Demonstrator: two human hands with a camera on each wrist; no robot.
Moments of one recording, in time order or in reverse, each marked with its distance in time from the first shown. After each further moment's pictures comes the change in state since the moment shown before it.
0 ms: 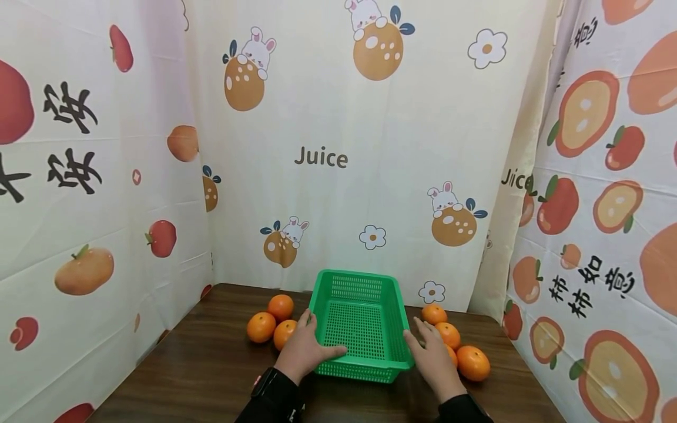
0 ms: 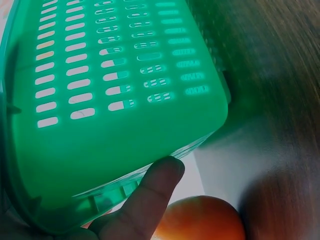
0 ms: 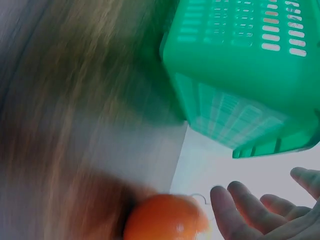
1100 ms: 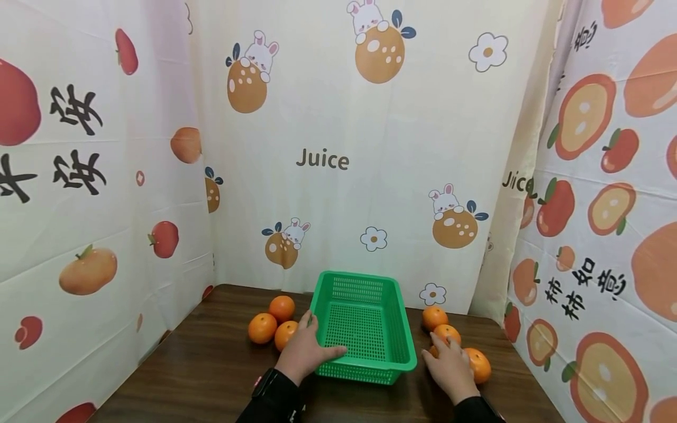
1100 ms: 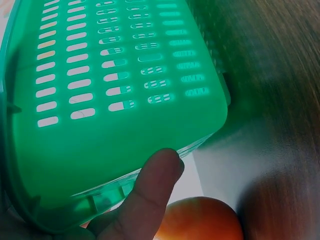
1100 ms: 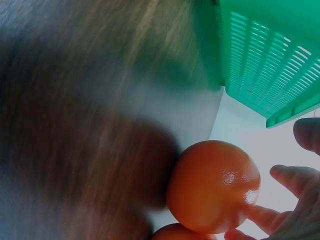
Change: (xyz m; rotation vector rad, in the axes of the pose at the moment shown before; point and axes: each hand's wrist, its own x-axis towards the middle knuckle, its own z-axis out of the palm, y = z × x) left_hand -0.001 0.000 -0.001 0.010 -0.014 -0.021; right_hand 0.010 0.044 -0.009 -0.258 -0.020 0.123
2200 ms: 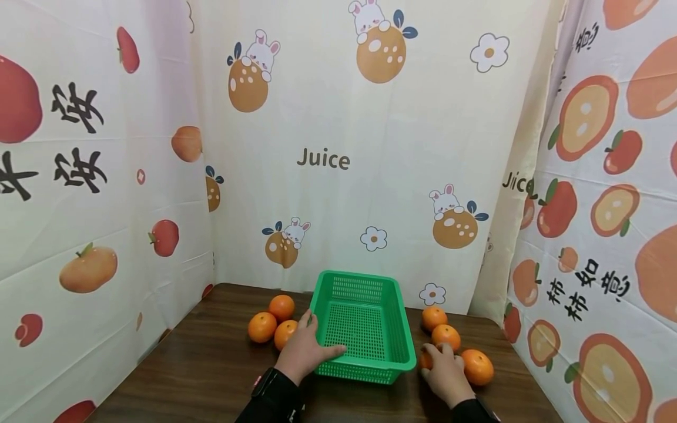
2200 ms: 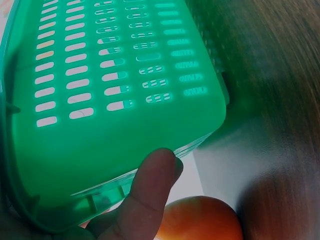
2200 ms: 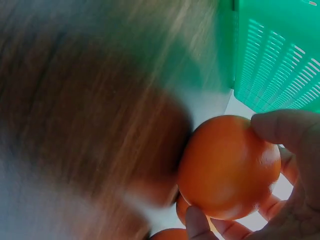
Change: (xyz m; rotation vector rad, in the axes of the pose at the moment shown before) left_hand 0.000 -0.001 0.000 0.010 0.001 0.014; right_hand -0.003 0.005 0.013 -0.099 0.018 -0.160
